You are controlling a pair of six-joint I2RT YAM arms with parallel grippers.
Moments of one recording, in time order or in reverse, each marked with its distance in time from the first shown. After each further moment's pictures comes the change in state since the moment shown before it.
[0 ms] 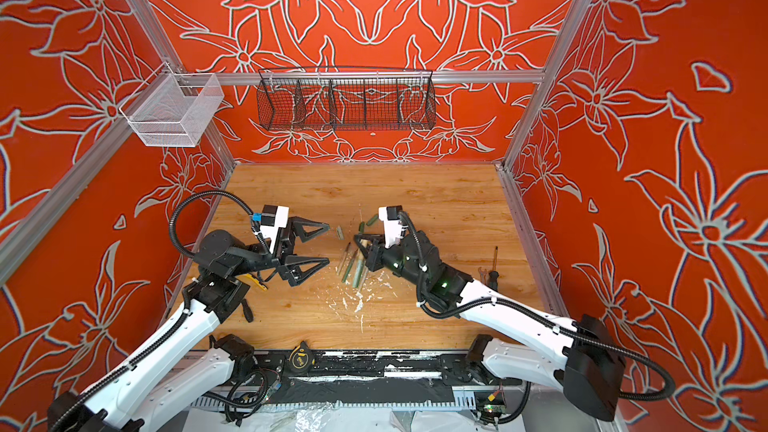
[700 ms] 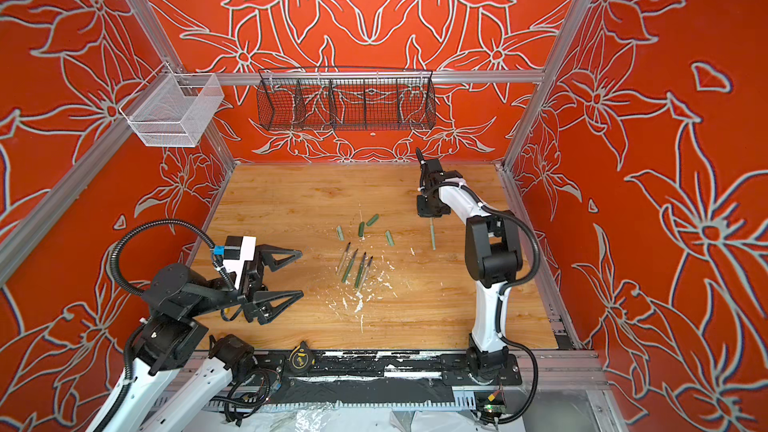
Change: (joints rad) left arm 0.000 -0.389 0.076 -0.603 -0.077 0.098; right arm -0.654 1.008 0.988 -1.072 0.093 -0.467
